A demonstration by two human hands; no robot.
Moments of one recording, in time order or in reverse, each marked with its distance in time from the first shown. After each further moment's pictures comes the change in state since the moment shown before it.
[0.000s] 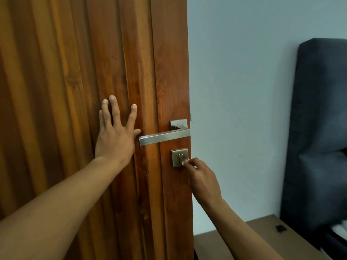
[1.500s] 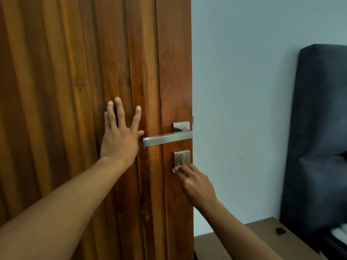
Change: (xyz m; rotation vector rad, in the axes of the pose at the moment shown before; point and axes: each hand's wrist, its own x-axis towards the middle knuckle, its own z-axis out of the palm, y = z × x) left_hand 0.000 0.001 -0.002 0.007 -0.023 -0.006; right_hand -0.004 -0.008 0.013 -0.390 -0.043 -0.383
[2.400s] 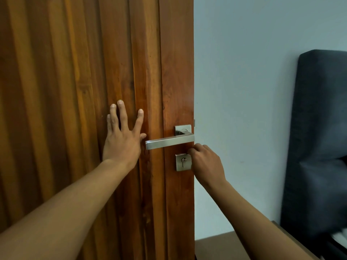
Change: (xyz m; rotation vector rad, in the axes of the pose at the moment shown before) left_hand 0.000 0.001 0.001 0.010 -0.005 -0.010; right_hand 0.050 0.032 -0.030 -0.040 -0.093 0.263
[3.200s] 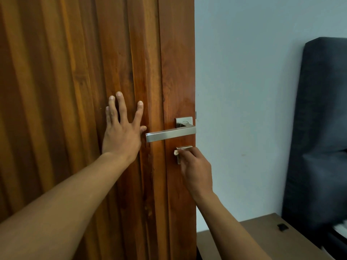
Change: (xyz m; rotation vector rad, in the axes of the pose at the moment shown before) left_hand 0.000 0.001 0.001 -0.001 0.012 0.003; right_hand -0.033 -0.044 0.017 0.547 0.286 0.186
